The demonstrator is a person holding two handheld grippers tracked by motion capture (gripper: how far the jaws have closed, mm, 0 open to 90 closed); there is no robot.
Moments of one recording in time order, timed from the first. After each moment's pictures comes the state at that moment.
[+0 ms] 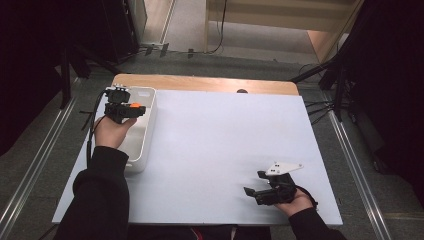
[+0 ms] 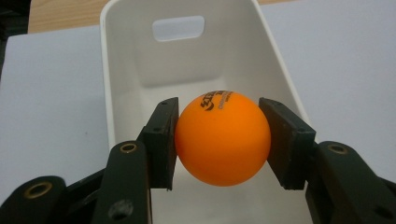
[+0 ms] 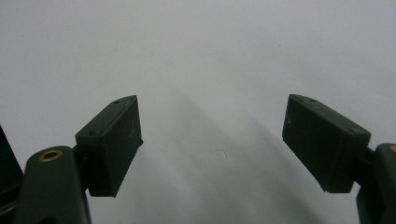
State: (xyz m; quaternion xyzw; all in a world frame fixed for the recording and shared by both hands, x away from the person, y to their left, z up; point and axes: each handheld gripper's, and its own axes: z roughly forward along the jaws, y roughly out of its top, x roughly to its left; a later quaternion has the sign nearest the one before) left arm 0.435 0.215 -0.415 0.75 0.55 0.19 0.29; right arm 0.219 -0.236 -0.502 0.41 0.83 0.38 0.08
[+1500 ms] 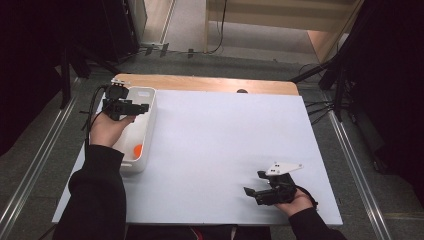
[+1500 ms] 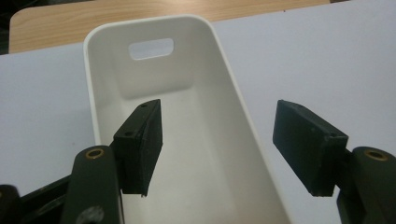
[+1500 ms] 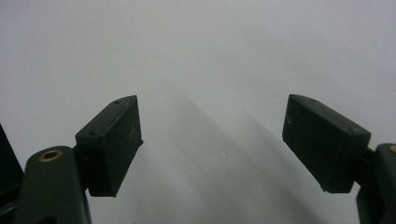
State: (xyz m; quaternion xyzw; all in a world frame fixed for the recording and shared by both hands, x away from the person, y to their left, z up) left arm 0.424 0.213 -0.385 0.77 0.52 0.17 0.32; right arm 0.219 -0.236 -0.502 0.41 0.83 0.38 0.08
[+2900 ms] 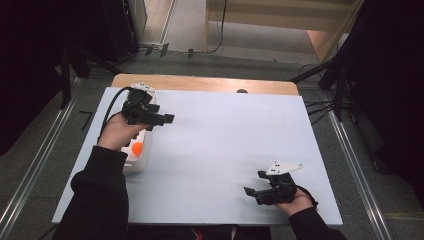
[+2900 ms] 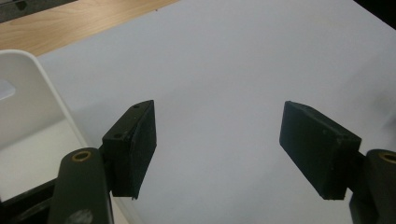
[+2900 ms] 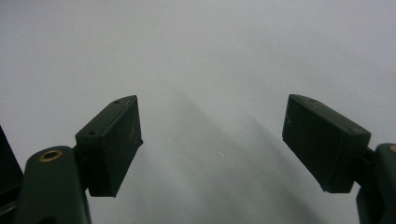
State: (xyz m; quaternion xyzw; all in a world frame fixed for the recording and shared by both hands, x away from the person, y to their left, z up) left arm 0.400 0.161 -0.374 0.85 0.38 0.08 0.37; right arm 0.219 -0.236 -0.502 0.42 0.82 0.38 0.08
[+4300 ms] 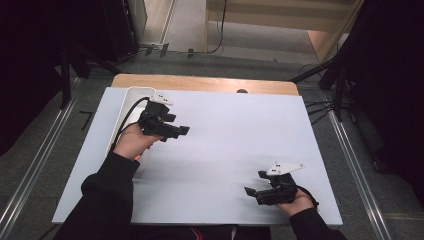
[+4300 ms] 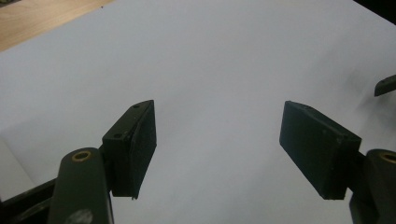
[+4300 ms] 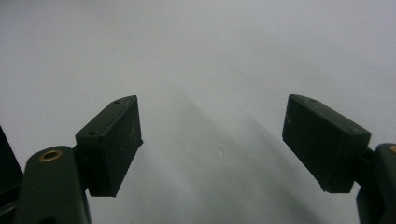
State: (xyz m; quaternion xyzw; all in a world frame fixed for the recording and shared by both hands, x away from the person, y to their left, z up) left arm 0.378 0.126 -0.392 0.86 0.33 0.07 0.38; right arm 0.218 -0.238 -0.501 0.42 0.82 0.37 0.08
